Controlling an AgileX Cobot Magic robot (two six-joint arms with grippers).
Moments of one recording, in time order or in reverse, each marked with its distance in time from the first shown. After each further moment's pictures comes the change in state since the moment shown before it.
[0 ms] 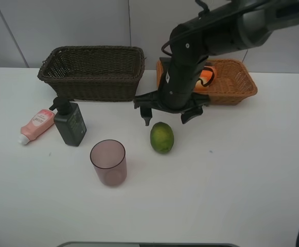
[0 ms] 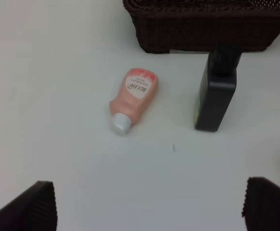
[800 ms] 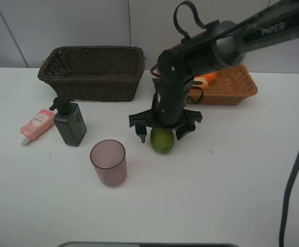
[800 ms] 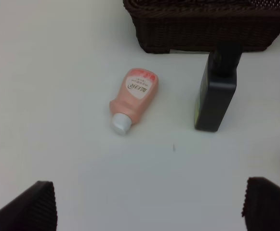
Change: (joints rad) left arm 0.000 0.000 0.000 0.000 0.000 0.000; right arm 0.028 0.098 0.000 0.035 -0.025 -0.002
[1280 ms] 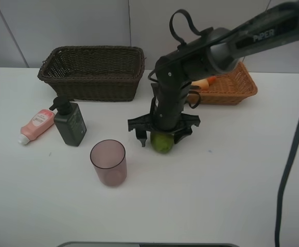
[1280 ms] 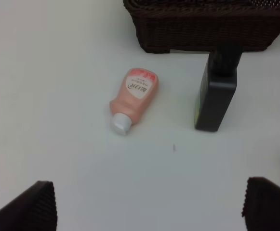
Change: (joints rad) left arm 0.000 0.000 0.000 0.000 0.000 0.000; right arm 0.006 0.027 0.000 0.009 -0.007 0.000
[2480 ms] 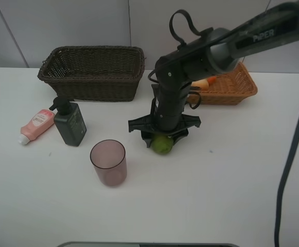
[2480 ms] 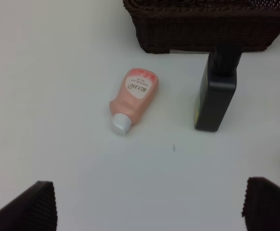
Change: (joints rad) left arm 0.000 0.000 0.000 0.000 0.000 0.000; right arm 0.000 0.000 0.000 0.005 0.015 0.001
